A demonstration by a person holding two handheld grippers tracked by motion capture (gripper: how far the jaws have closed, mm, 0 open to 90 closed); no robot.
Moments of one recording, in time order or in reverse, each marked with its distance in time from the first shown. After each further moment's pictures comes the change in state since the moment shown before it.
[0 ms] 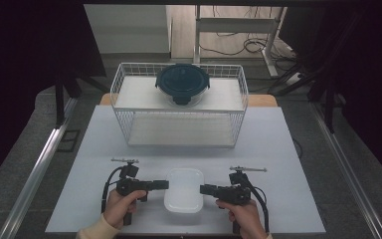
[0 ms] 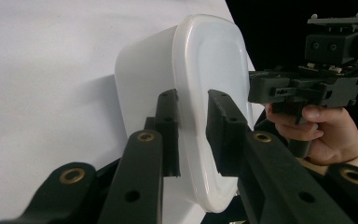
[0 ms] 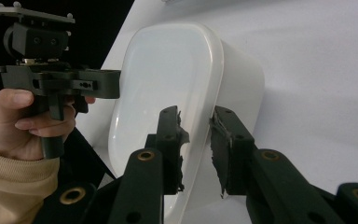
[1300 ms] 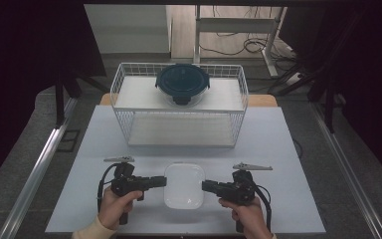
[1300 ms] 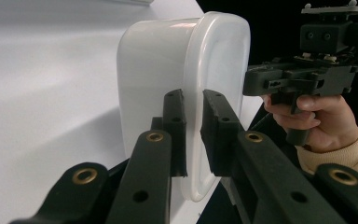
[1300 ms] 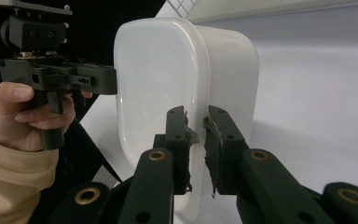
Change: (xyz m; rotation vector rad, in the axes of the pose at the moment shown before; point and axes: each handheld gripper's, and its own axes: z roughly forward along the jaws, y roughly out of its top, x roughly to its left) left arm -0.030 0.004 -0.019 -0.059 0.010 0.170; right arm 0.020 0.007 -0.019 -0.066 0.018 -0.137
